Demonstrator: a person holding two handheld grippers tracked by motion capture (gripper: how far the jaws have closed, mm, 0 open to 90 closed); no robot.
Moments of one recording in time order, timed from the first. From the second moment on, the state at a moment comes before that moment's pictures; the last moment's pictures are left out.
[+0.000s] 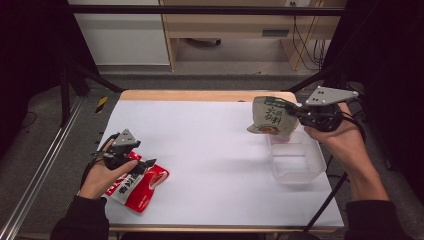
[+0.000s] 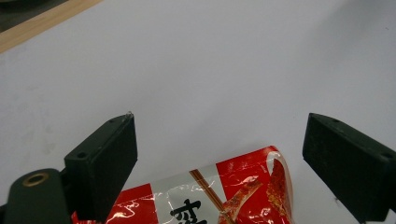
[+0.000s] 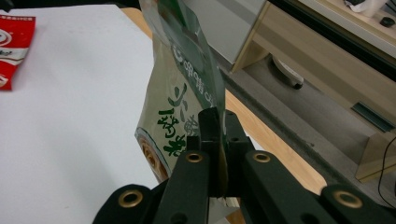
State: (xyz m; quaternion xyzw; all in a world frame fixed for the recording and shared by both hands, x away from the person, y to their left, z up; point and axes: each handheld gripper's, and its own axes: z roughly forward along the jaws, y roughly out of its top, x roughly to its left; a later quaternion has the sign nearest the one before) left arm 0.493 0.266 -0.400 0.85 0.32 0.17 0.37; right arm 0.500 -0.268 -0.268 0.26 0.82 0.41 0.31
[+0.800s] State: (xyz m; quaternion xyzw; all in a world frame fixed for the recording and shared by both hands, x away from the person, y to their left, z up) left arm 0.493 0.261 -0.404 0.86 0.32 0.18 0.36; right arm 0.528 -0.333 -0.297 0.29 0.81 0.40 0.31
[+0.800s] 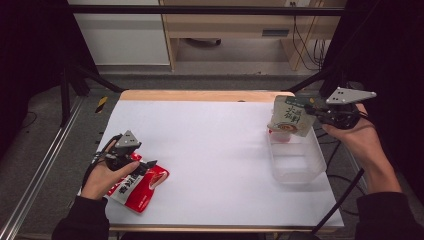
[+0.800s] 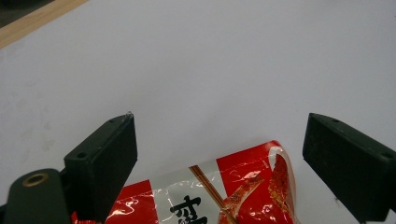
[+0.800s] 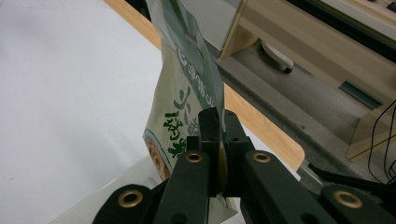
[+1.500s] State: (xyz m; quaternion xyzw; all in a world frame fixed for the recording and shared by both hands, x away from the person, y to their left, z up) left arm 0.494 0.264 -0.404 0.86 0.33 0.18 0.36; right arm 0.523 -0.353 -0.324 0.29 0.81 0.42 0.28
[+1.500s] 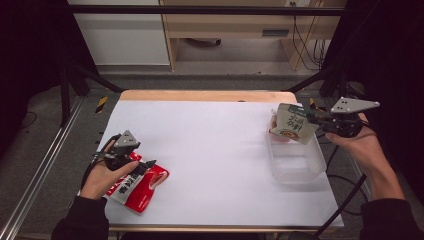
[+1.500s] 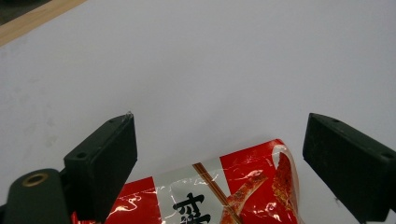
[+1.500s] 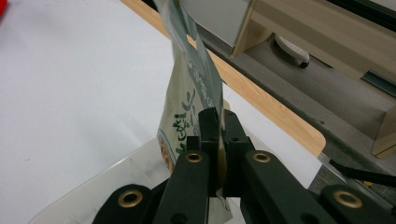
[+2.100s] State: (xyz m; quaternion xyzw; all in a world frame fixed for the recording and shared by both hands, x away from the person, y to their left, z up) left arm 0.493 0.264 -0.403 0.86 0.33 0.18 0.36; right arm 0.538 -0.344 -0.350 0.31 0.83 0.40 0.24
